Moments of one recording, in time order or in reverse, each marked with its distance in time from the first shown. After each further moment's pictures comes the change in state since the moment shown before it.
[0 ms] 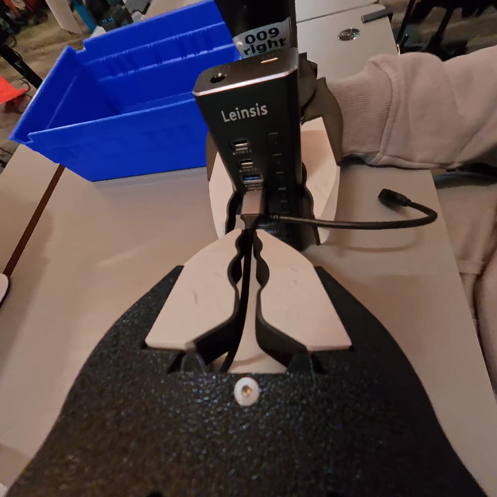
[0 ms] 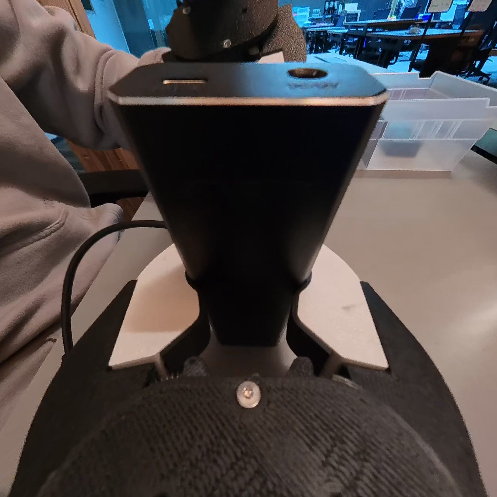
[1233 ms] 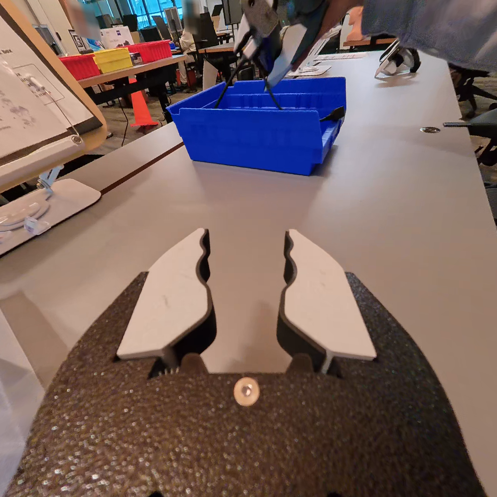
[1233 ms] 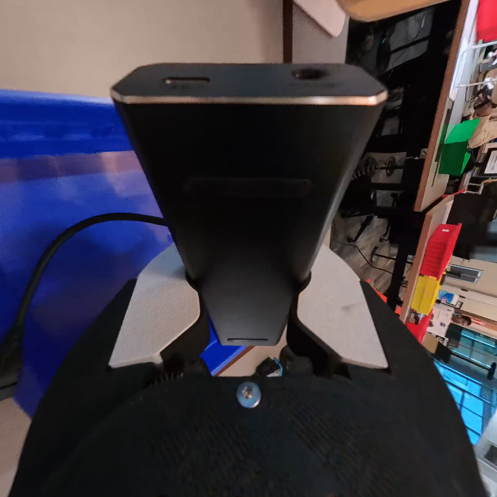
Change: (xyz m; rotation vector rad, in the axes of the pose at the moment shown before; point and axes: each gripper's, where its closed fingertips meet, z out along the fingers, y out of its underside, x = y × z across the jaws) left arm -0.038 0.059 -0.064 0.286 -0.323 -0.273; right arm 0.214 -0.005 -0.239 -1.067 0.641 -0.512
